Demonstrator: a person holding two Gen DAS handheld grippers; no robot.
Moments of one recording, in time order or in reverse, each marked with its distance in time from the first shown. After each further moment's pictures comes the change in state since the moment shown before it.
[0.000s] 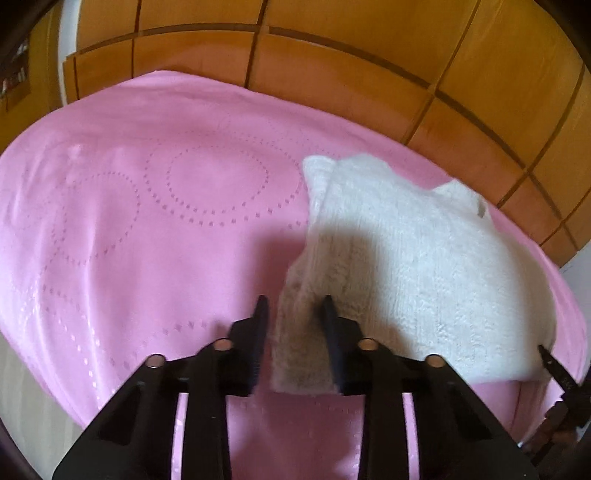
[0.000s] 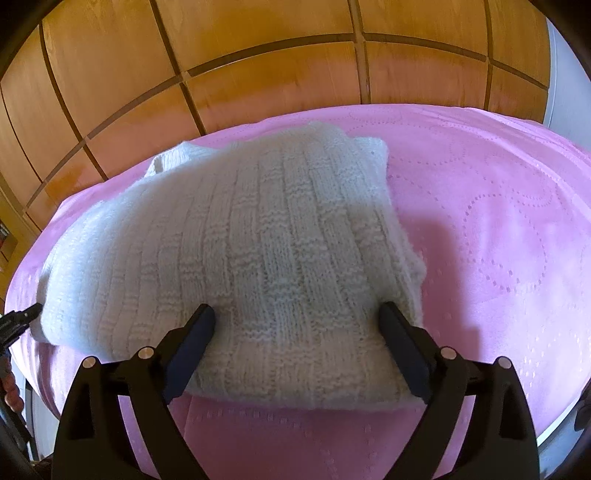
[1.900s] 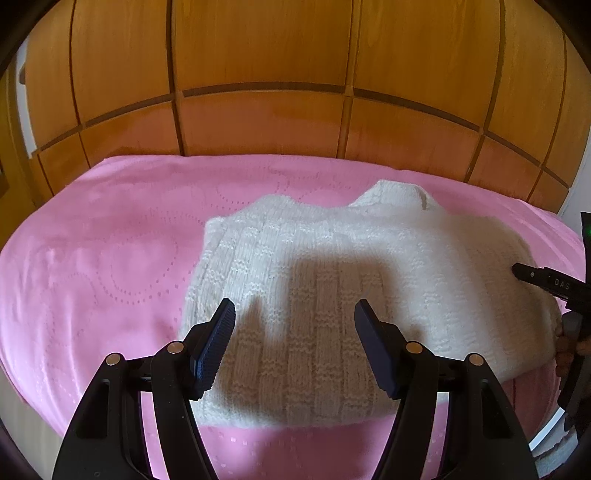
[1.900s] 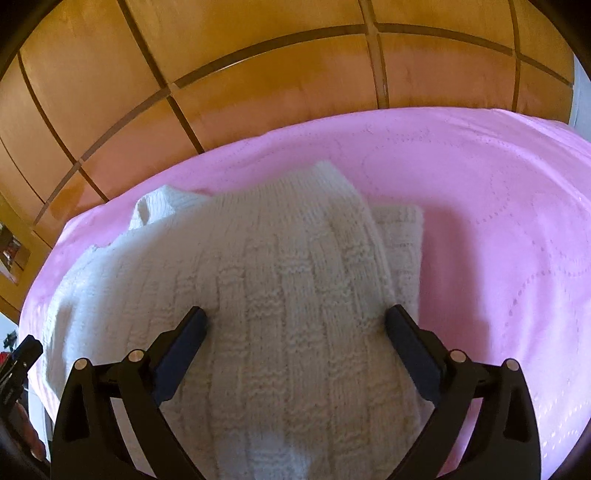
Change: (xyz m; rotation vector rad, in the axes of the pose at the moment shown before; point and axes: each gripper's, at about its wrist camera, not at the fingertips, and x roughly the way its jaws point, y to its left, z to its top) left arm -0.015 -0.116 -0.004 0.274 -0.116 0.055; right arm 0.044 -0.015 0.074 0.016 0.043 0.082
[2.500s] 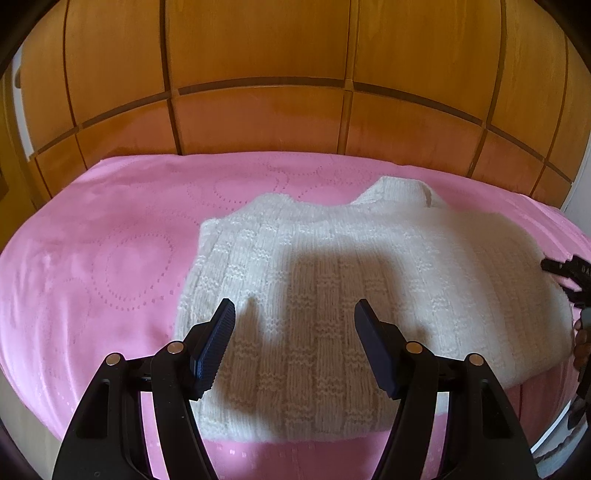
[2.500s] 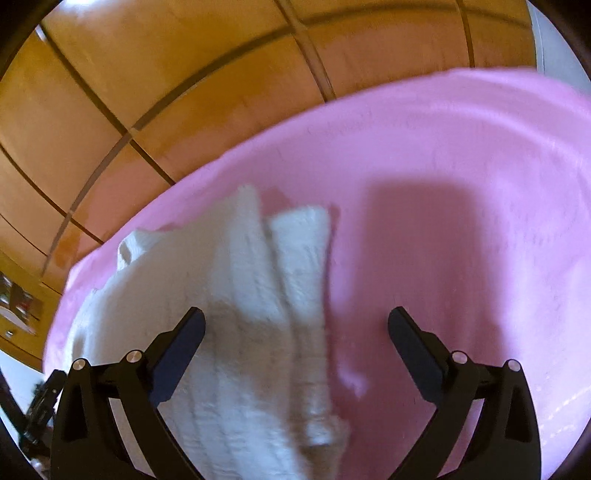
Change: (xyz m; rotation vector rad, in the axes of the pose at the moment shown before) left arm 0.009 -0.004 0.005 0.015 0.013 0.008; right arm -0.013 -0.067 0.001 0.213 0.014 0.052
